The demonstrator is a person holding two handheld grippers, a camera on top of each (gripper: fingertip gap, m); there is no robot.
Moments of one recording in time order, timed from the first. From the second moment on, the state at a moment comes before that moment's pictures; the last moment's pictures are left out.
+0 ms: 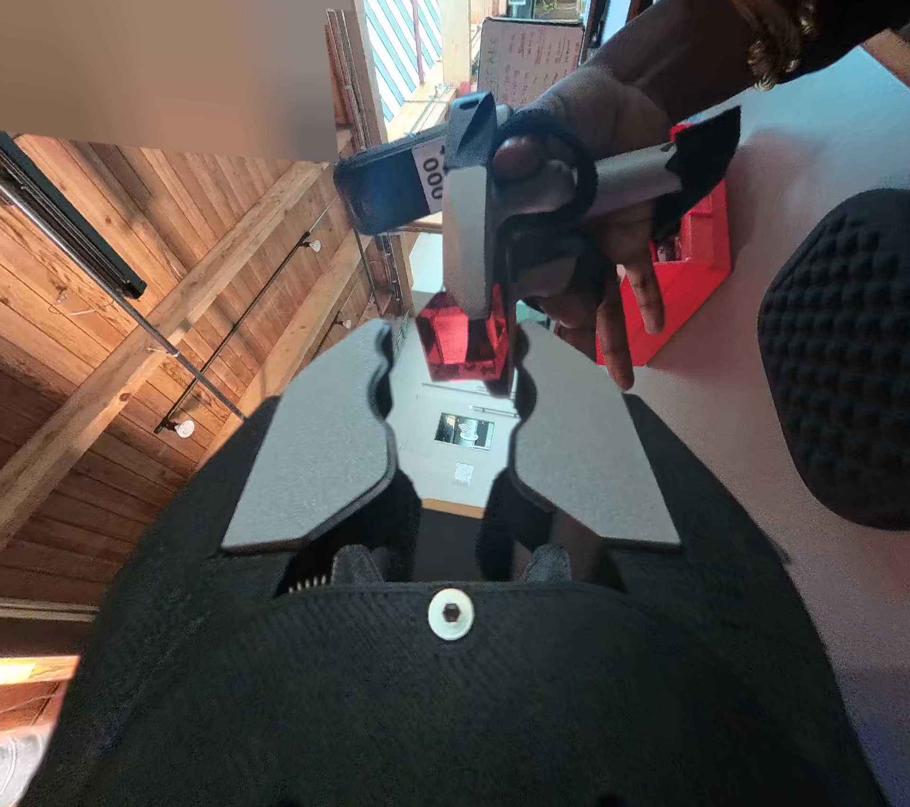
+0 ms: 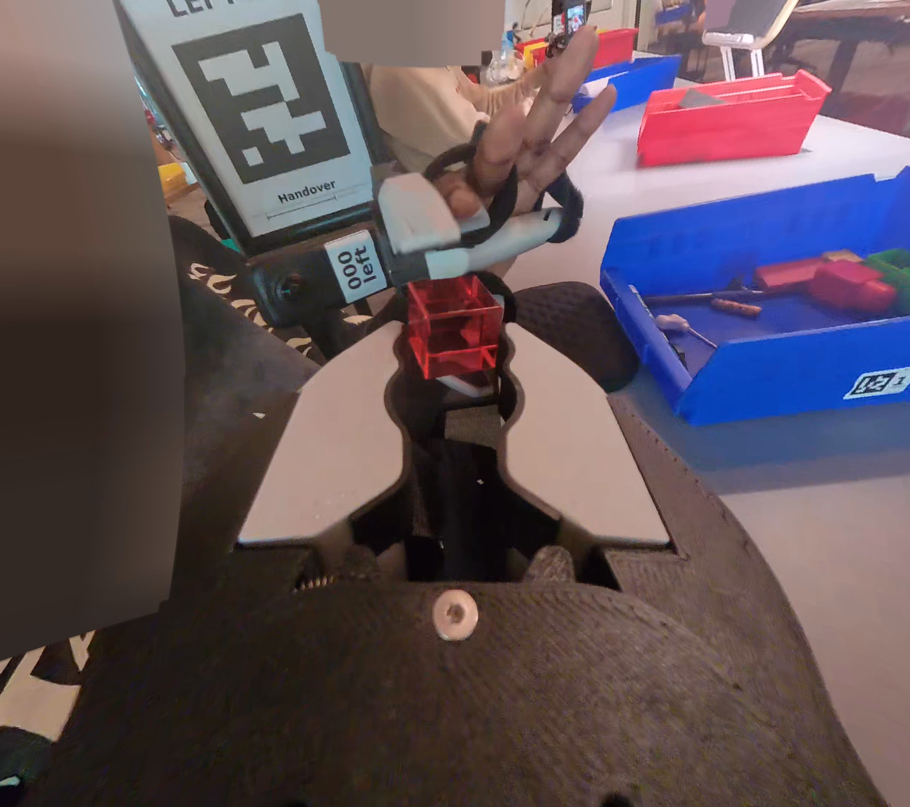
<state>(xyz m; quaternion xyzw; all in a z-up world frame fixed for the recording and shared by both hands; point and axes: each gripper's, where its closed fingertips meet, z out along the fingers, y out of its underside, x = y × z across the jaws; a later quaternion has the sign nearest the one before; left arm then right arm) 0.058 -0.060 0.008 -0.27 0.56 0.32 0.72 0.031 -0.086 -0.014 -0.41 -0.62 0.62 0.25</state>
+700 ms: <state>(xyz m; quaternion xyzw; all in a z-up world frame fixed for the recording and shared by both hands) 0.064 -0.071 0.006 -0.56 0.35 -0.47 0.58 0.033 -0.076 0.009 0.04 -0.62 0.06 0.78</state>
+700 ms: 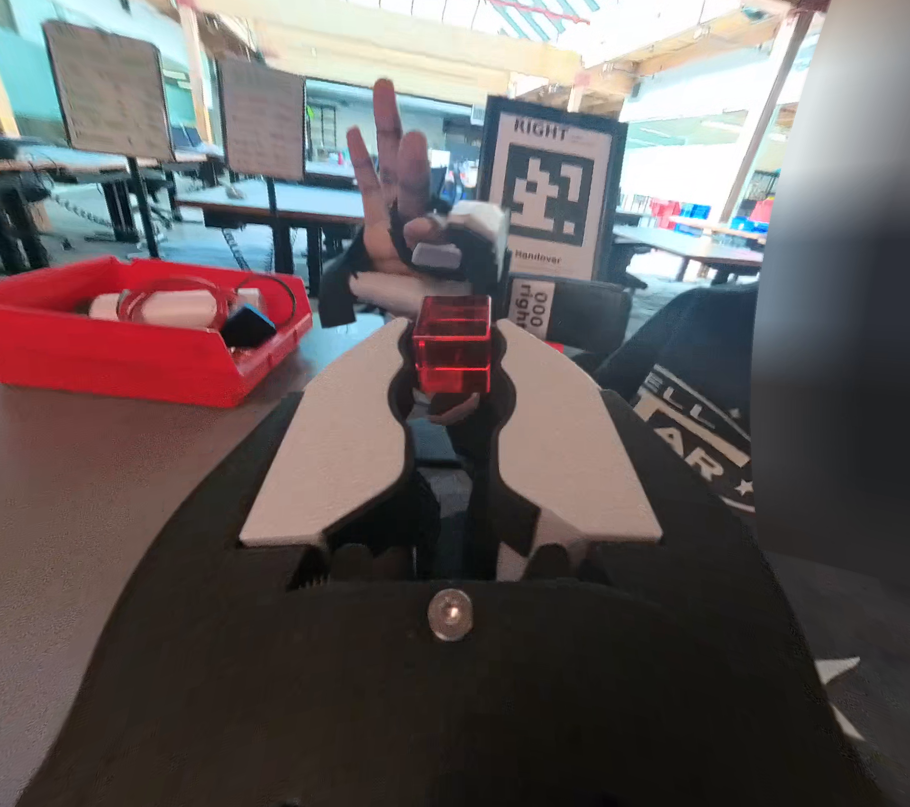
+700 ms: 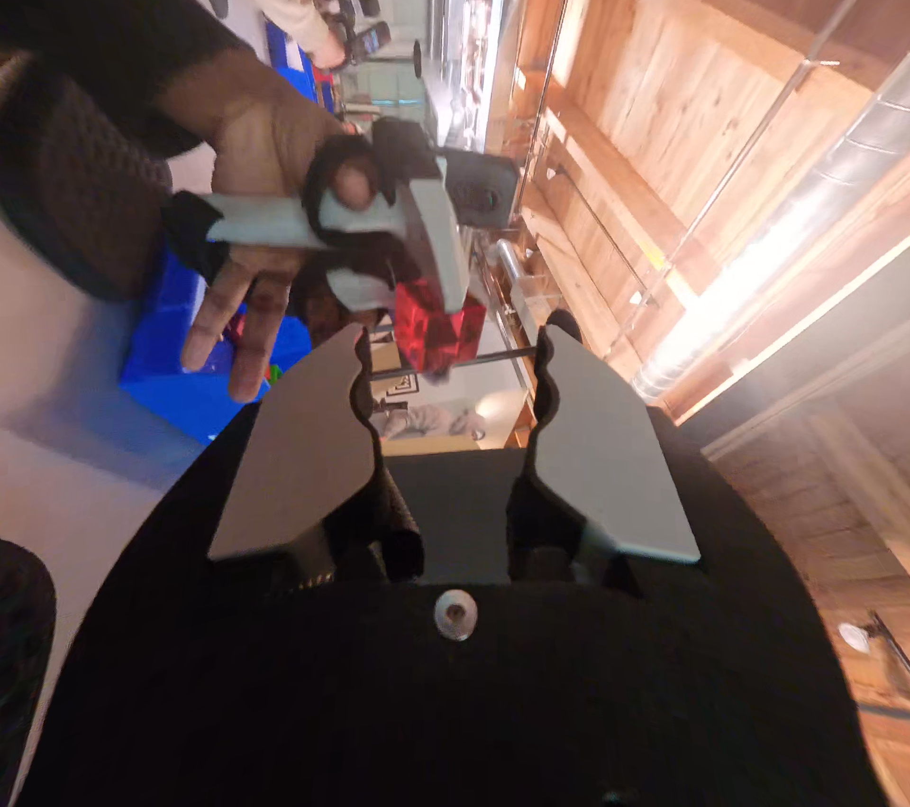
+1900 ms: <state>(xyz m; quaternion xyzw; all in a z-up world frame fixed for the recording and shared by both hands) 0.057 -0.057 0.007 -0.38 0.53 0.10 0.75 0.032 -0.085 0.005 -0.32 -0.63 0.58 0.42</state>
